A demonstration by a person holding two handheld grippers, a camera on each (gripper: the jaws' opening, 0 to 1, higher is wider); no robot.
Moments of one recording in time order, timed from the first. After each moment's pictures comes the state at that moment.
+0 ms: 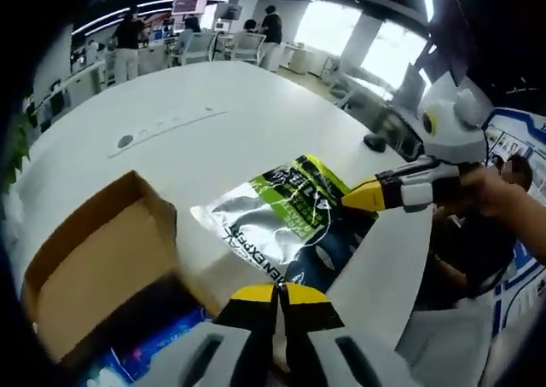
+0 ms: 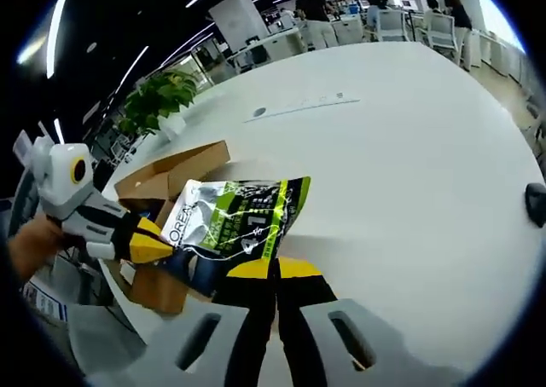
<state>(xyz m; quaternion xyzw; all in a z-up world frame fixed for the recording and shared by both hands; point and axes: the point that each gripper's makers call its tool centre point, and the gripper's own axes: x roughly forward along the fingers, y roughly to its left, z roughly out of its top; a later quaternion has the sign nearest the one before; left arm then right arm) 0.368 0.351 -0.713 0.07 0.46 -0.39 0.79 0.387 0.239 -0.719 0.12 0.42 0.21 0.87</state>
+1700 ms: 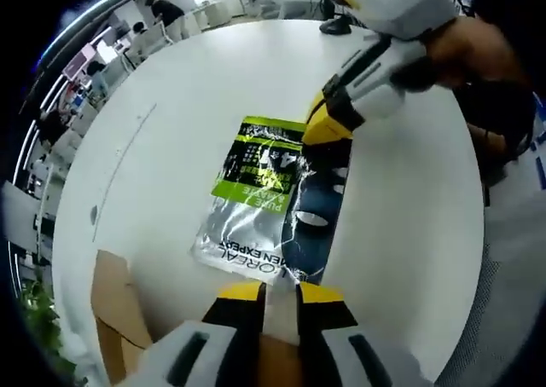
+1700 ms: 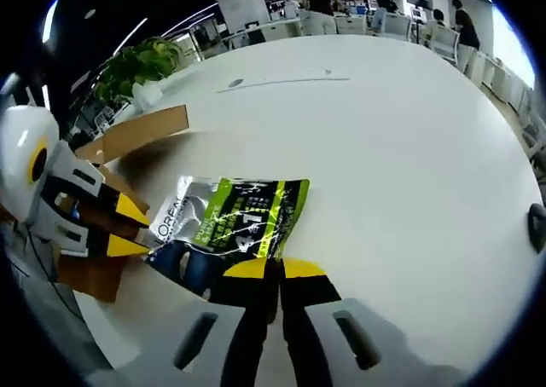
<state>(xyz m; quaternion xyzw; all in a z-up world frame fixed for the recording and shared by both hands) 0.381 0.342 -0.767 0.37 0.44 -0.43 0.69 0.410 0.217 -0.782 0.04 0.44 0.19 0.88</state>
